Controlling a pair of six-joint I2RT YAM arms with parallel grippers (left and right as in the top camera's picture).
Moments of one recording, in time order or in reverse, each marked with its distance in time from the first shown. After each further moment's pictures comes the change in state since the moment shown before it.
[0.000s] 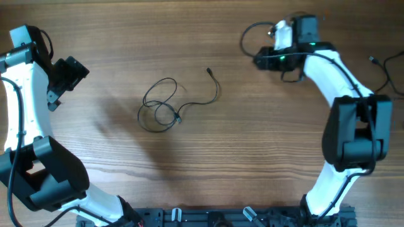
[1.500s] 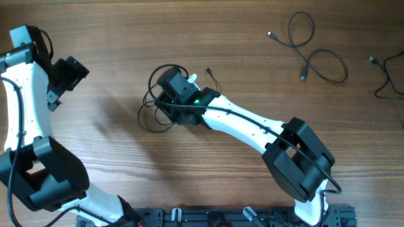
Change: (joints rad) left arm 0.000 0.000 0.000 0.001 0.000 0.000; right arm 0.774 0.000 -0.012 0.213 0.243 1.468
